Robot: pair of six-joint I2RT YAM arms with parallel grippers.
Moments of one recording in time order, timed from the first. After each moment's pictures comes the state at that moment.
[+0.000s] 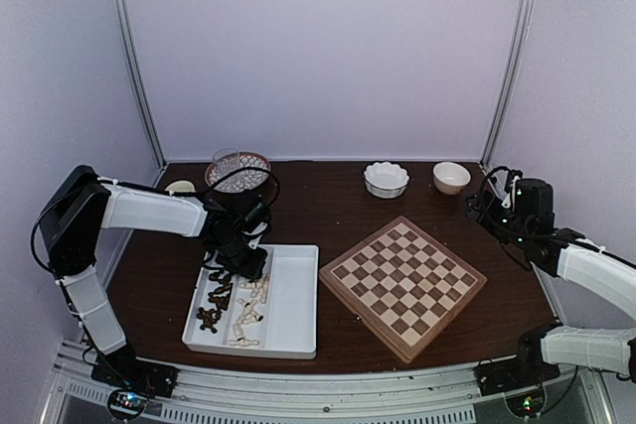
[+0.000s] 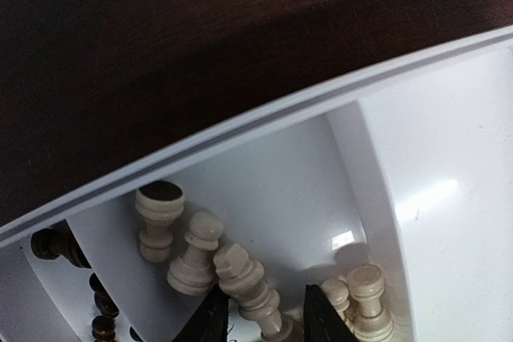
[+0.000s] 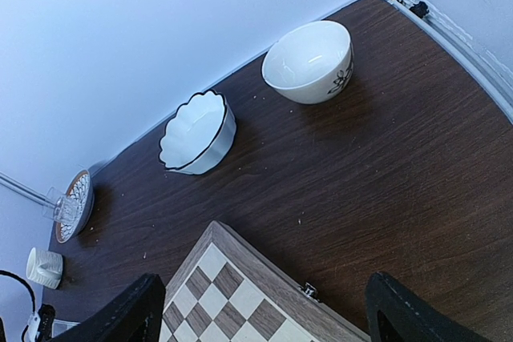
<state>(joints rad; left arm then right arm) -0.74 1.78 1.07 -0.55 -0.07 -0.34 0.21 0.96 0.52 0.00 0.07 0.68</state>
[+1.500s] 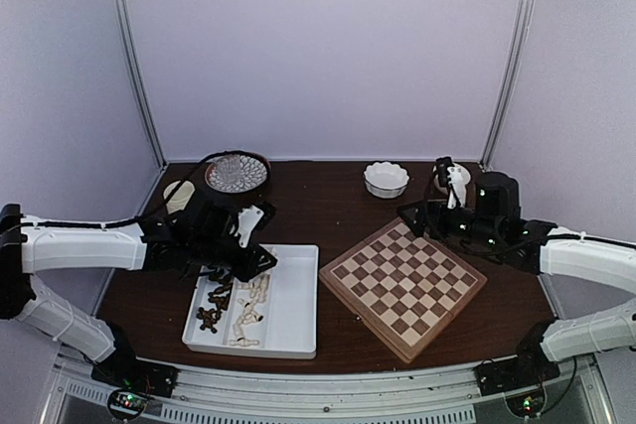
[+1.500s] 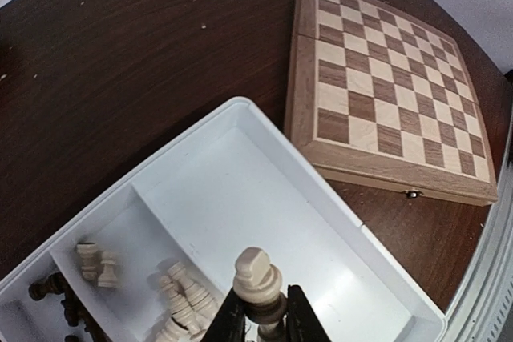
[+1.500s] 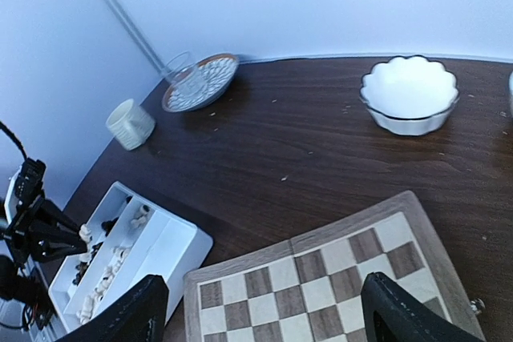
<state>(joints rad) -0.82 1.34 0.76 -0.16 0.12 -0.20 0.57 1.08 0.61 0.13 -0.09 0.43</state>
